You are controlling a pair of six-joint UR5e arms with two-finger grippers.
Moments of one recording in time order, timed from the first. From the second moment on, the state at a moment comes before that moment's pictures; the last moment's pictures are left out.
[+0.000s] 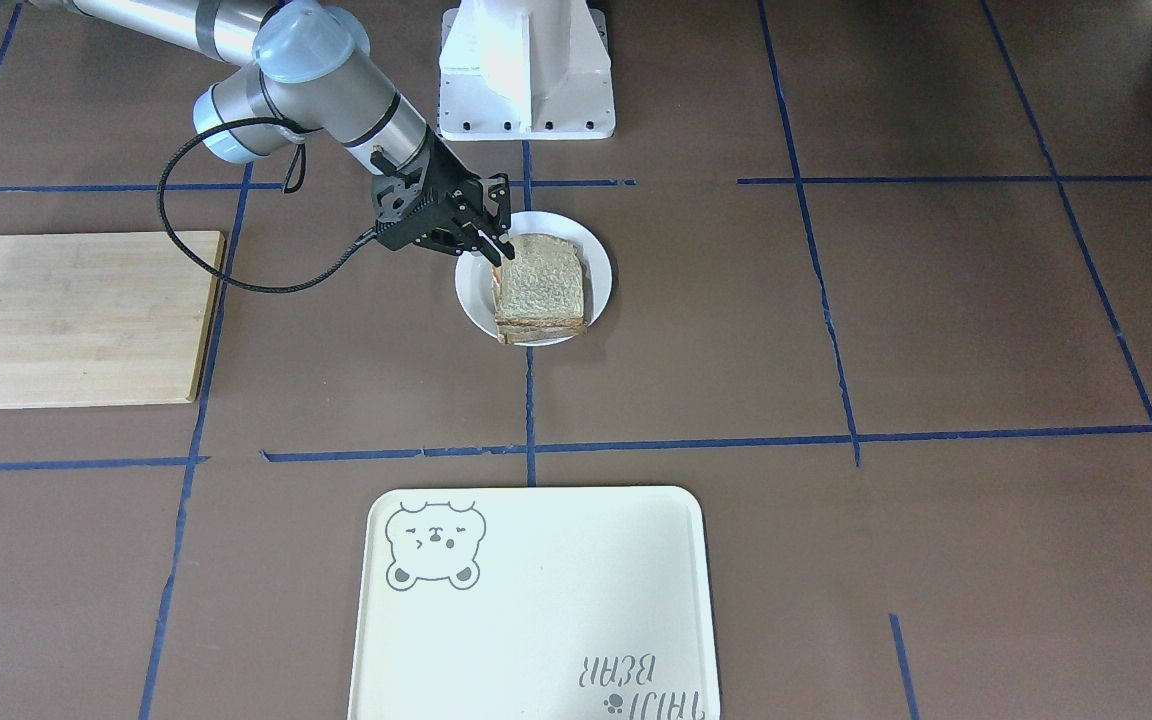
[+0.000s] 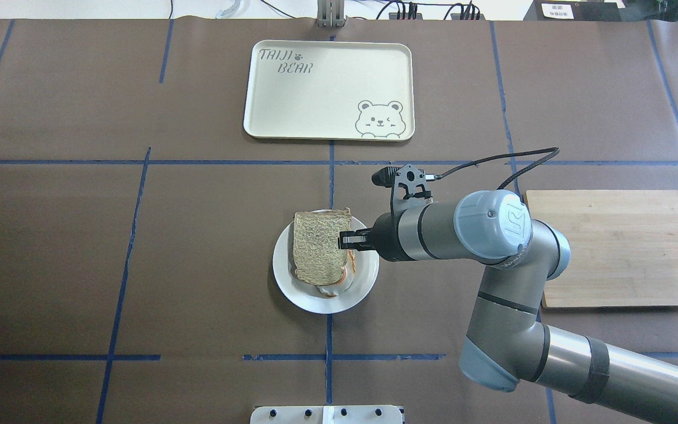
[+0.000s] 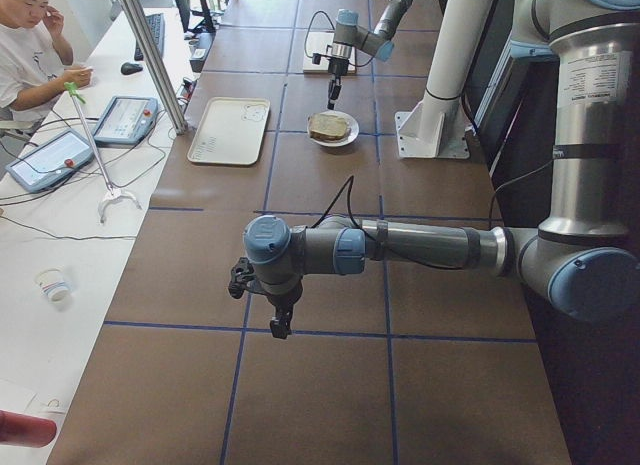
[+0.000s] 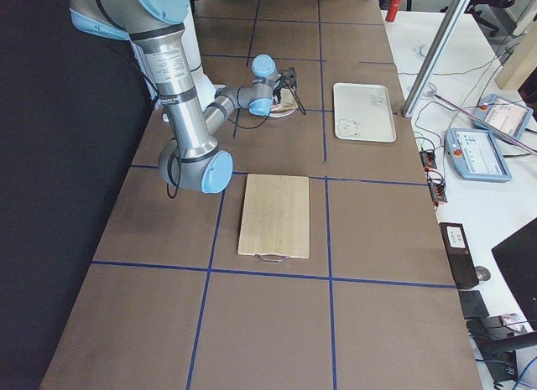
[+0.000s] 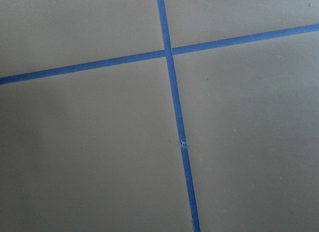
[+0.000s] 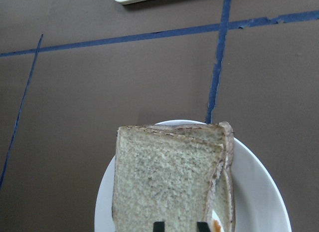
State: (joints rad) left arm -1.53 -1.52 -1.68 -1.48 -2.35 0.16; right arm 0.45 -1.12 1.72 -0.85 1.82 1.29
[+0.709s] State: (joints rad) left arm -1.52 -1.53 -1.67 -1.59 -2.34 0.16; right arm 0.78 -1.15 1.75 -1.22 2.16 1.08
